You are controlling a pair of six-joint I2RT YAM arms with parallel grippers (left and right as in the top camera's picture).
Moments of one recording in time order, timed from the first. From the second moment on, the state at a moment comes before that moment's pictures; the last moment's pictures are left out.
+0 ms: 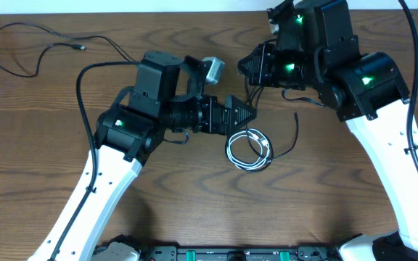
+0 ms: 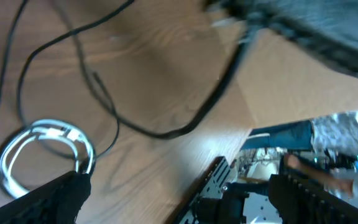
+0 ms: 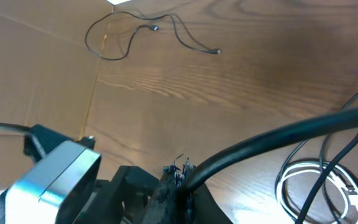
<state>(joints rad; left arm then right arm) -0.41 1.33 1.31 -0.69 0.78 -0.44 0.46 1.60 1.88 -1.00 -0.42 0.60</state>
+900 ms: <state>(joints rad) -0.41 1.33 1.31 -0.58 0.83 -0.38 0.47 1.60 1.88 -0.93 -0.55 0.78</state>
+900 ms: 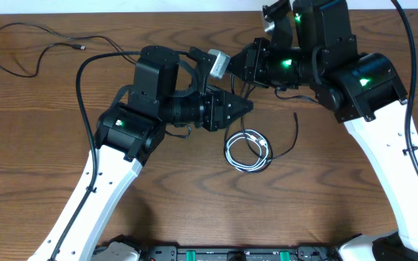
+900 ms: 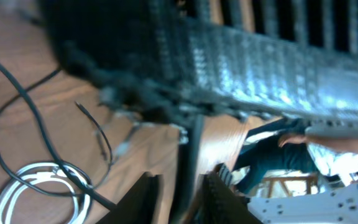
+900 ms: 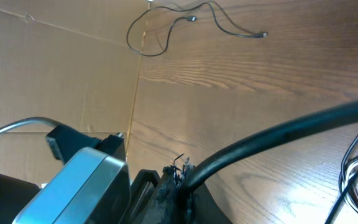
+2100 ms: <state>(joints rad) -0.31 1.33 1.38 0.05 0.63 -0.87 0.16 1.60 1.85 -1.49 -0.45 0.10</state>
